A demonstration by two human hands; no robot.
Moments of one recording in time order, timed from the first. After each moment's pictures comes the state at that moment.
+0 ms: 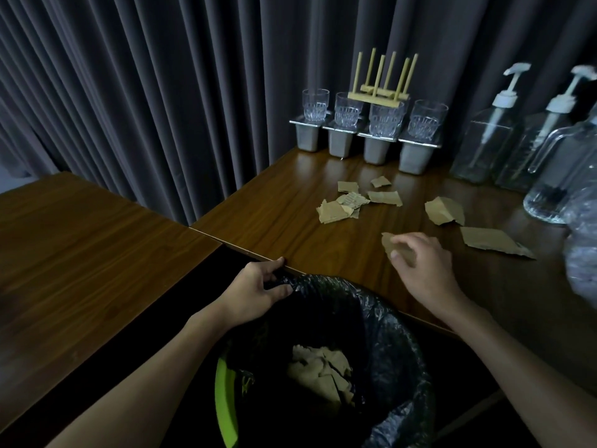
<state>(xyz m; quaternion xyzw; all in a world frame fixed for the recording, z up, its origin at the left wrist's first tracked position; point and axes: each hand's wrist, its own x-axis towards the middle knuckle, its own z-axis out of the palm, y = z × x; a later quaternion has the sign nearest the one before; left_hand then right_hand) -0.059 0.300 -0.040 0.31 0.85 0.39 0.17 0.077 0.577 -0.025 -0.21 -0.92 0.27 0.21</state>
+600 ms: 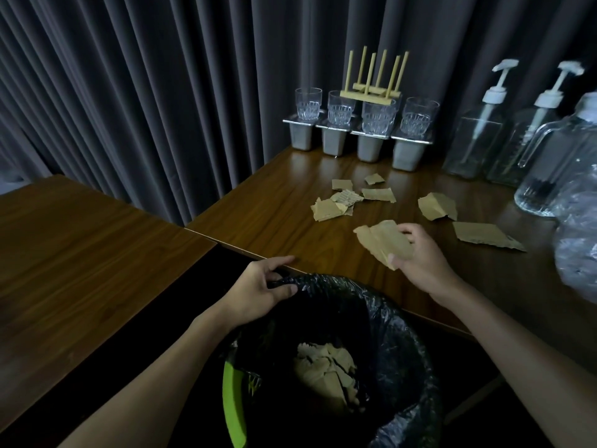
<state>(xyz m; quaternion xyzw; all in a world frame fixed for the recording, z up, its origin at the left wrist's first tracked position) -0.045 0.306 -0.037 0.32 0.80 0.47 0.18 0.070 0.591 -0.021 -0.28 -0.86 0.41 0.14</state>
